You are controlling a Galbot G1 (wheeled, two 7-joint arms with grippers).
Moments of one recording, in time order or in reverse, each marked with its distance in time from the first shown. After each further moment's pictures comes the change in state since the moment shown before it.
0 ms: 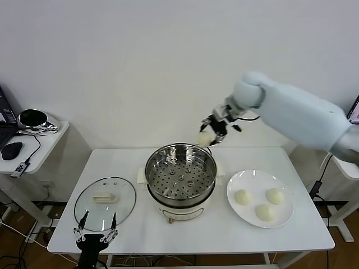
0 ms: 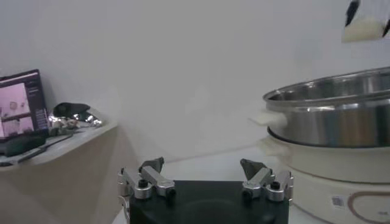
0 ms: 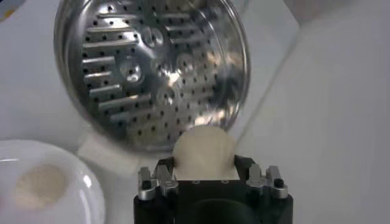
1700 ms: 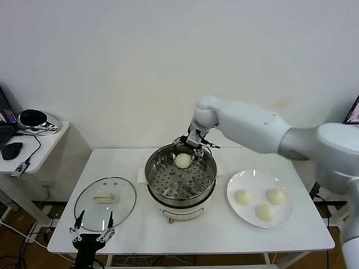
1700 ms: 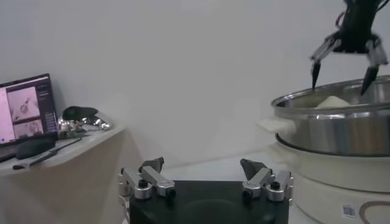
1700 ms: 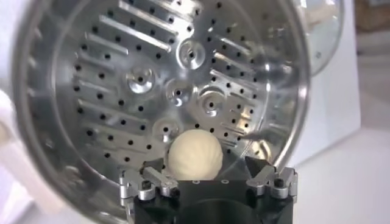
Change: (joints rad) left arm 0.015 0.006 -0.008 -0.027 -0.003 -0.007 0.004; right arm 0.089 -0.036 -0.160 0.096 0.057 -0.053 0.041
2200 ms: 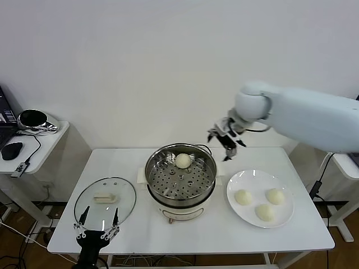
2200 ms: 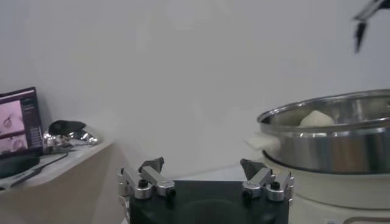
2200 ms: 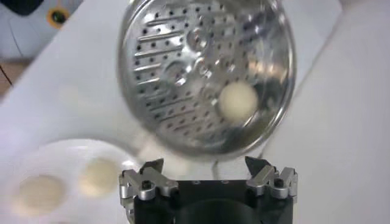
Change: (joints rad) left arm 0.009 0.013 0.028 -0.033 0.016 -0.001 0.000; right arm 0.132 -0.420 -0.092 0.359 0.129 -0.423 -0.029
